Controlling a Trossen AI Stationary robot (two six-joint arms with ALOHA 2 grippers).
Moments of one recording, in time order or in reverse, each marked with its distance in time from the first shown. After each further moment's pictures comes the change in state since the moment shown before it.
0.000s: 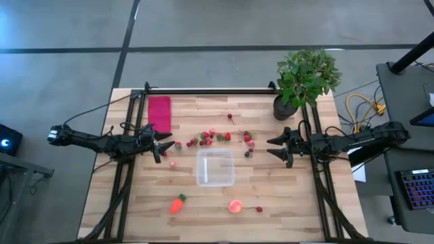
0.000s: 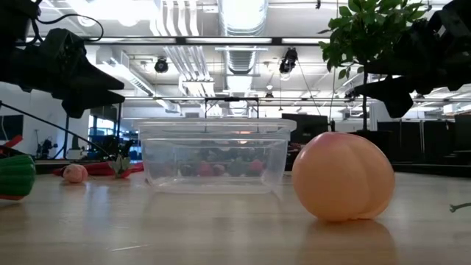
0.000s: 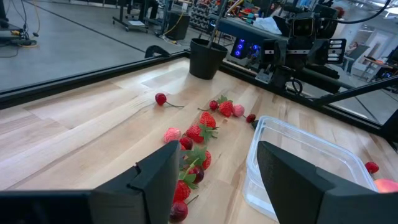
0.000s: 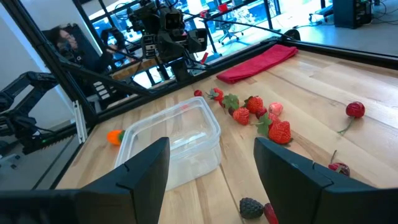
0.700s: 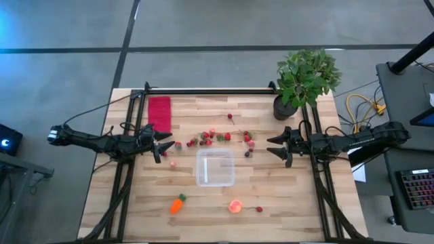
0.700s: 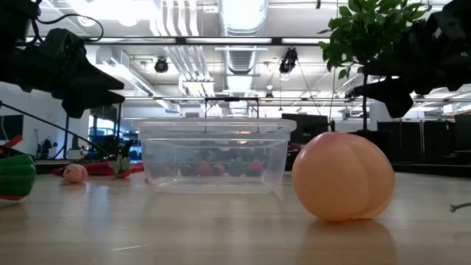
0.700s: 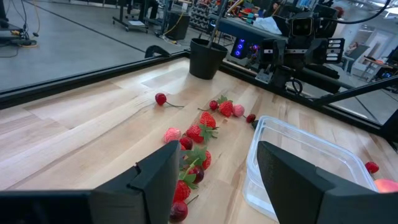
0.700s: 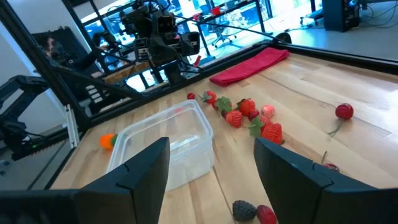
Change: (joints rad) left arm 0.000 0.000 0.000 0.000 0.000 0.000; right arm 0.000 0.000 0.000 0.000 0.034 0.000
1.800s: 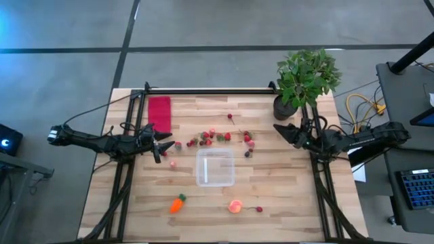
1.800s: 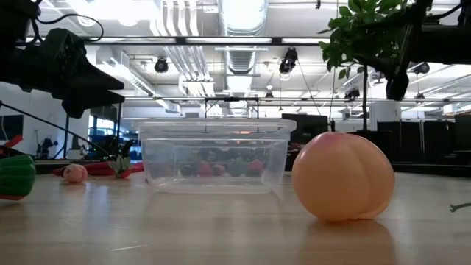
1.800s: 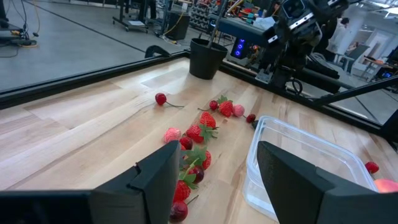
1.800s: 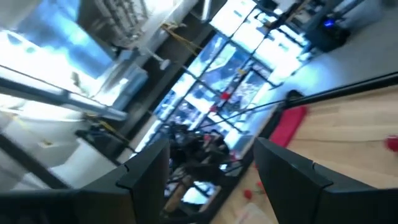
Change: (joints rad) left arm 0.000 0.000 0.000 0.000 0.000 0.000; right arm 0.000 0.000 0.000 0.386 0.220 0.415
